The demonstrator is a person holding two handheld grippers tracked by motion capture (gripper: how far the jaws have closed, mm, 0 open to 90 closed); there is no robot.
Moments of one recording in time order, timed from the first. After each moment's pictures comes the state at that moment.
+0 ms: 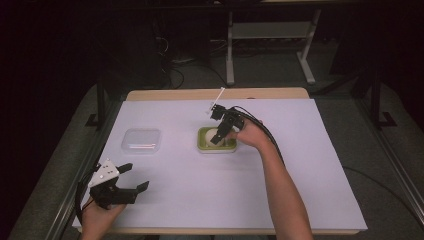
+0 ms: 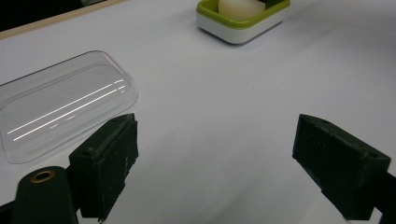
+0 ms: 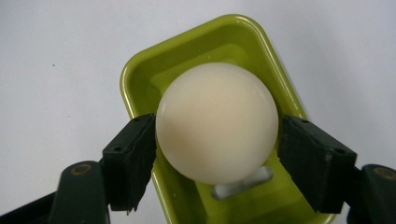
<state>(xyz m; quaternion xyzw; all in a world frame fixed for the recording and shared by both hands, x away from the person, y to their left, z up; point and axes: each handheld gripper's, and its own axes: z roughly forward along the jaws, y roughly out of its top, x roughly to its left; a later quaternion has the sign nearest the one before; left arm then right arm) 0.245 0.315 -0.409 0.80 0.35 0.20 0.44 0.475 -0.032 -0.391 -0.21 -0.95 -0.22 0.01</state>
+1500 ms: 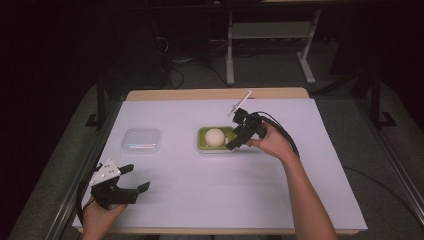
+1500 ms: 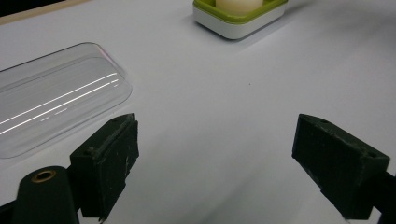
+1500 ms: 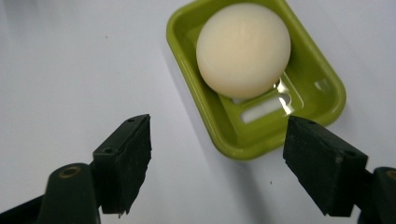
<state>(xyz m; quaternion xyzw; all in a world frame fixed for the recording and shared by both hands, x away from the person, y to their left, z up) 0.247 0.314 -0.410 0.80 0.36 0.19 0.44 0.435 -0.093 -0.376 -0.23 -0.93 -0.27 0.02</state>
